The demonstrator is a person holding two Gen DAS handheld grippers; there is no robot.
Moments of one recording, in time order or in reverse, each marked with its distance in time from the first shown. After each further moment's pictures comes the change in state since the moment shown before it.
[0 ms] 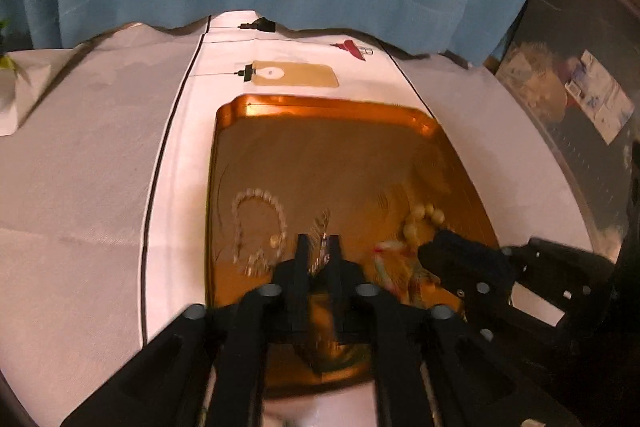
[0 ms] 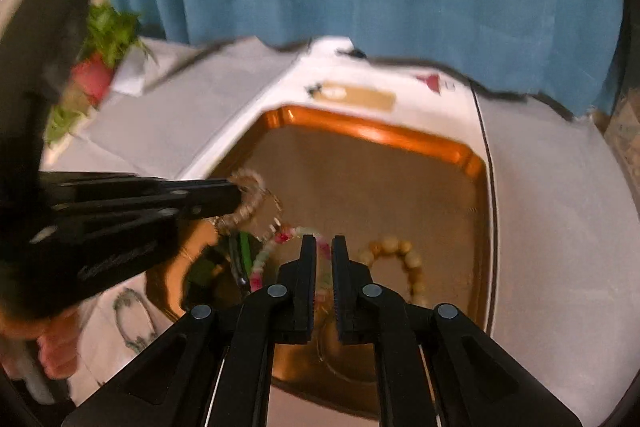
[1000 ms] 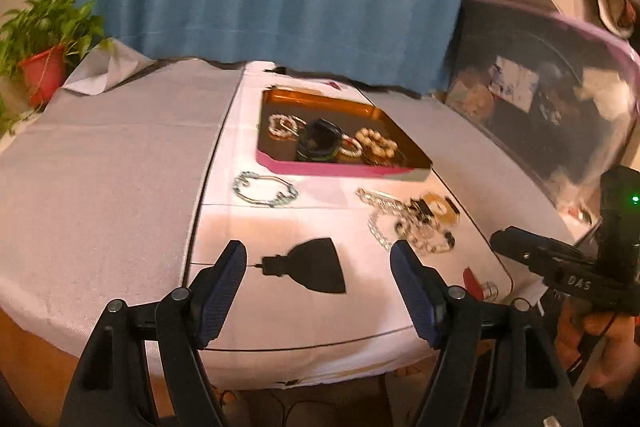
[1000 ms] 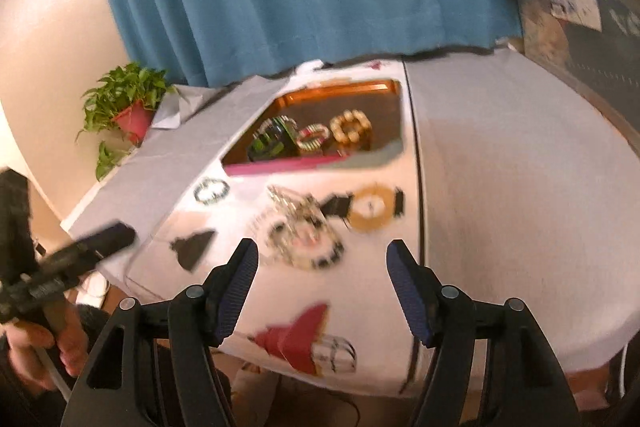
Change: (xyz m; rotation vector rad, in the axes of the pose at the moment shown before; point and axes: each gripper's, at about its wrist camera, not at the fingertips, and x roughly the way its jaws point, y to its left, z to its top) left arm -0.141 -0.008 -0.231 0.013 -0.322 -0.022; right arm -0.156 -0.004 -0.223 0.259 -0.201 0.054
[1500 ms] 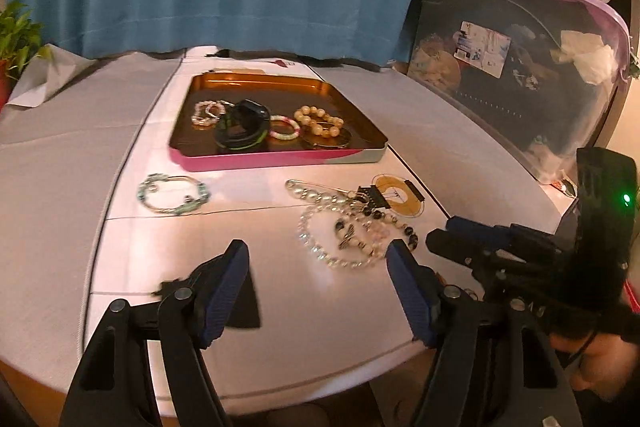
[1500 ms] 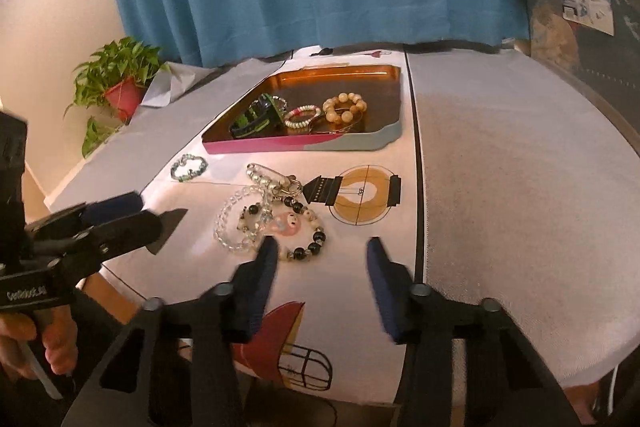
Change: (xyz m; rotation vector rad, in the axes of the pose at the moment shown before) left arm 0.056 -0.048 0.008 0.076 0.061 -0.112; right arm 0.031 0.001 0.002 -0.101 0.003 -0.023
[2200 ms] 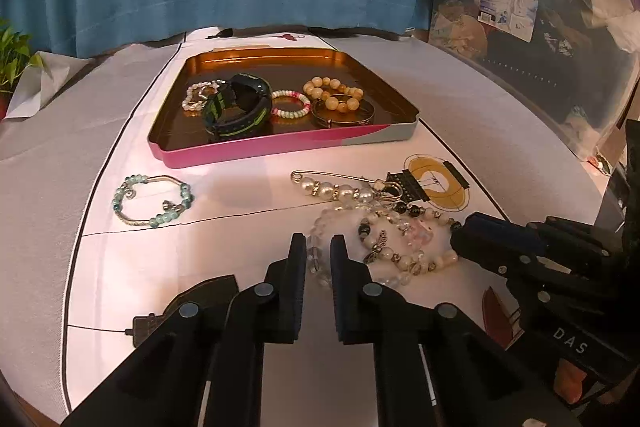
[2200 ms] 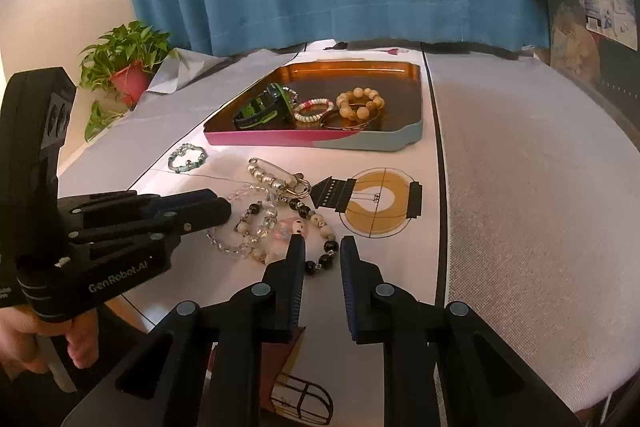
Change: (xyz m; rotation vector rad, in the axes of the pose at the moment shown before) left arm 0.051 -0.002 0.004 0.048 0.084 0.106; right arm 0.024 0.006 0.003 -0.046 0.014 0.021
